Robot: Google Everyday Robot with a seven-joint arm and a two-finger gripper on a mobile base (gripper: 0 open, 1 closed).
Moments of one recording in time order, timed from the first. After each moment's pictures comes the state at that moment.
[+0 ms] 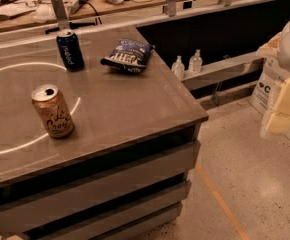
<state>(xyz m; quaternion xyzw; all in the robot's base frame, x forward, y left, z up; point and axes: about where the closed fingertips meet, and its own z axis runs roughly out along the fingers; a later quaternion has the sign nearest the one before) 0.438 -0.217 0.976 -0.60 0.78 -0.03 0.16</state>
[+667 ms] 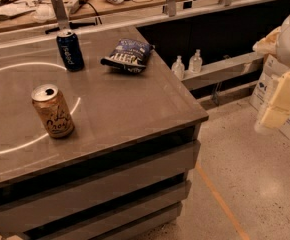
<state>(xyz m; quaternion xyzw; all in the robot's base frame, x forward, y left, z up) 0.444 -0.209 0.983 -0.60 0.78 -0.02 0.18</state>
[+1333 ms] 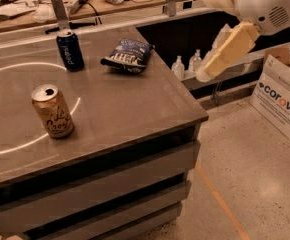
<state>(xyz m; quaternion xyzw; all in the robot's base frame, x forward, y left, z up) 0.516 -0.107 1.044 -0.62 0.66 0.13 0.40</state>
